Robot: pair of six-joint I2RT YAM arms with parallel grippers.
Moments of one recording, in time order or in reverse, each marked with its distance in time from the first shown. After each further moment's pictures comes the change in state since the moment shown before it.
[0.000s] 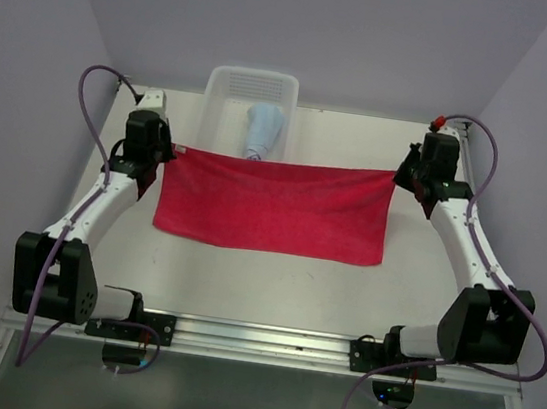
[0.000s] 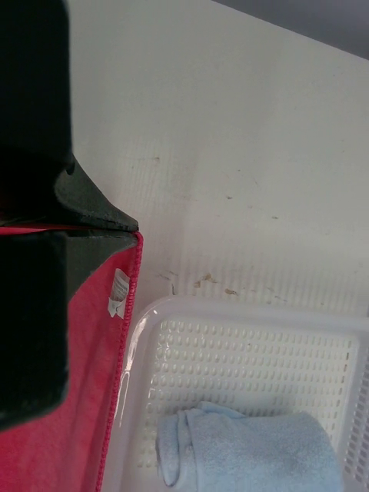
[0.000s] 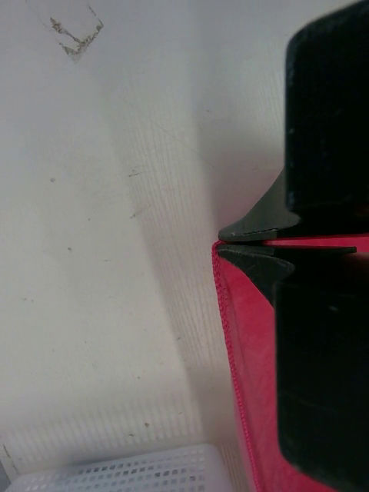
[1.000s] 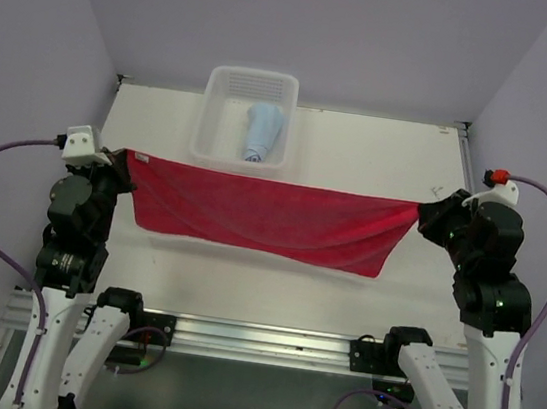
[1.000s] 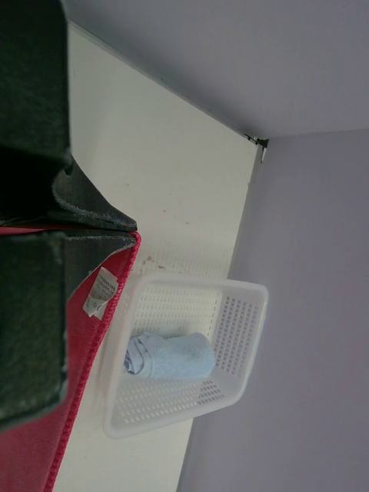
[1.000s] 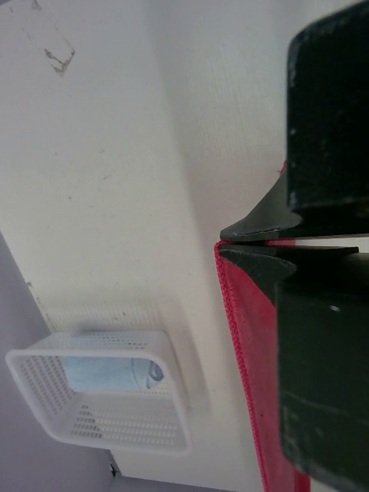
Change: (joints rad) left arm 0.000 -0.822 -0.117 -0.238 -0.036 -0.027; right arm 0.000 -0.692 -0.004 -0.414 -0.062 0.087
